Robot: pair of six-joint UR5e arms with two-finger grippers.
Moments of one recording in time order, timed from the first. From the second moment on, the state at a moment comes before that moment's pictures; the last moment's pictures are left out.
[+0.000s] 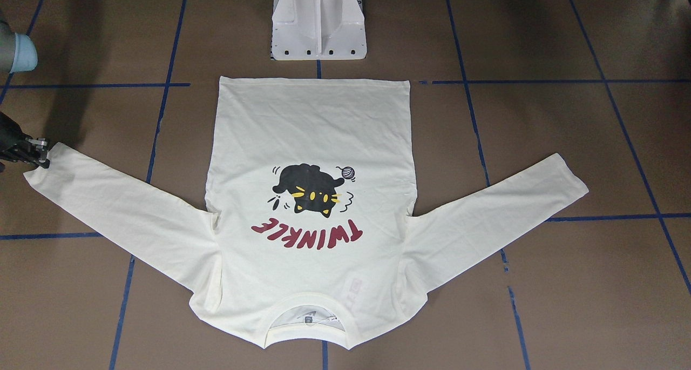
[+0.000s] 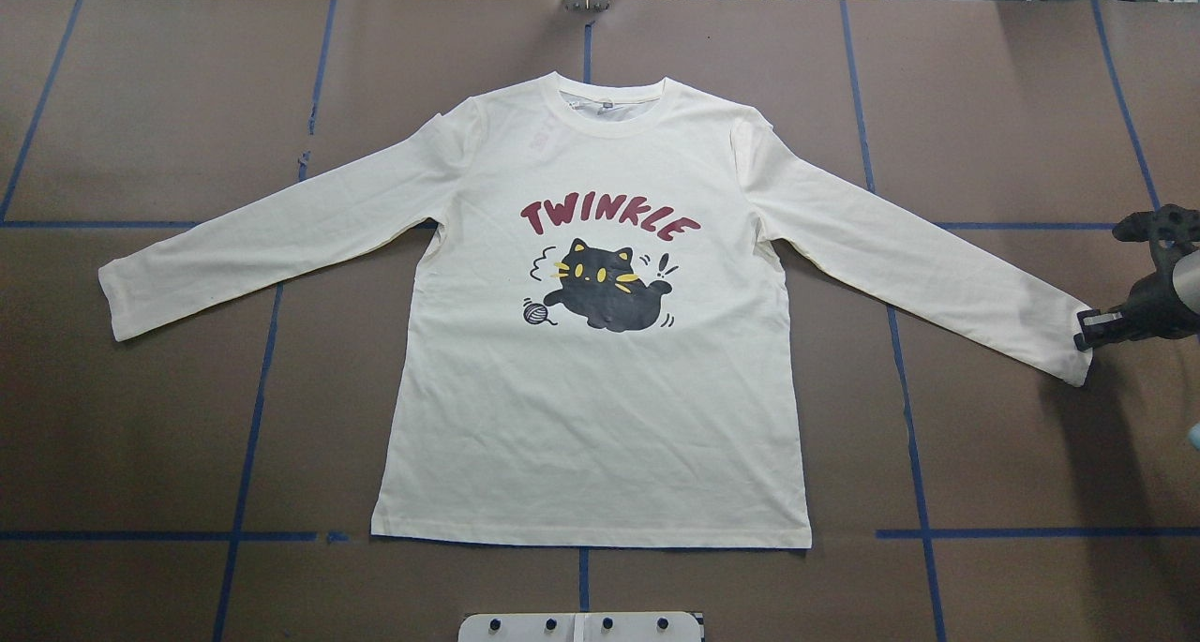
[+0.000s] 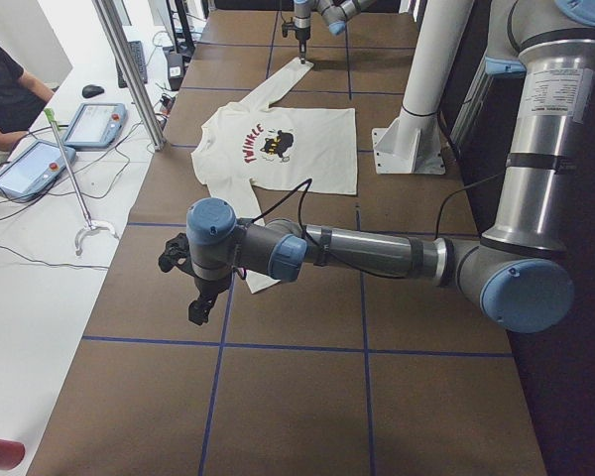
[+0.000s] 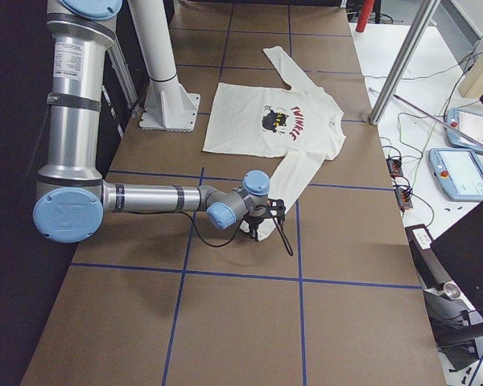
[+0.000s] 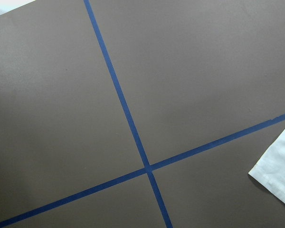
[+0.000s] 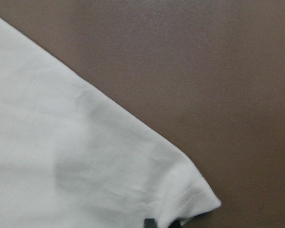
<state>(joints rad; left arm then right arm) -1.56 -1.68 -1.57 -1.74 -2.33 0.17 0.98 -1.69 1.59 -0.97 2.19 0.71</state>
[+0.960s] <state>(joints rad) -1.56 -1.68 -1.58 -1.74 -2.33 0.16 0.98 -1.45 1.76 -0.98 2.21 0.97</state>
